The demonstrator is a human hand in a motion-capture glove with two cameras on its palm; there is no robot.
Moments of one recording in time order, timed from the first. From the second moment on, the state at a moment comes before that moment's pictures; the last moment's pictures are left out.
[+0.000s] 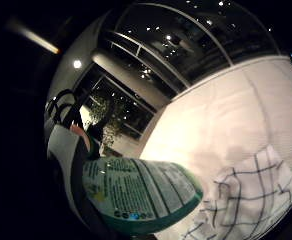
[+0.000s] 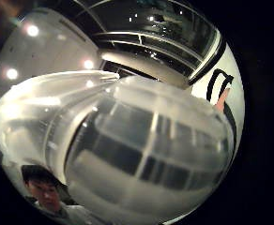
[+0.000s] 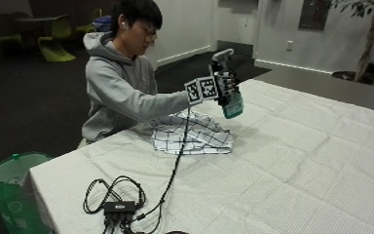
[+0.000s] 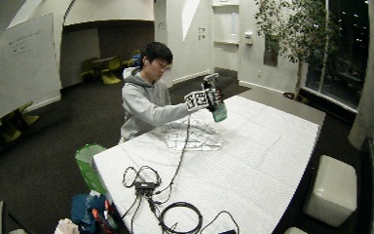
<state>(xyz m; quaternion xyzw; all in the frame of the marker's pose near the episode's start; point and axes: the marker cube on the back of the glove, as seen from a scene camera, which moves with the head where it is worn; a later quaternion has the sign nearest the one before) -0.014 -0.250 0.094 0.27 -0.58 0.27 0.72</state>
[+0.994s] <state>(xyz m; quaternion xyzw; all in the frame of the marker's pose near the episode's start) -0.043 -0.255 0.159 0.11 -0.58 0.21 0.78</state>
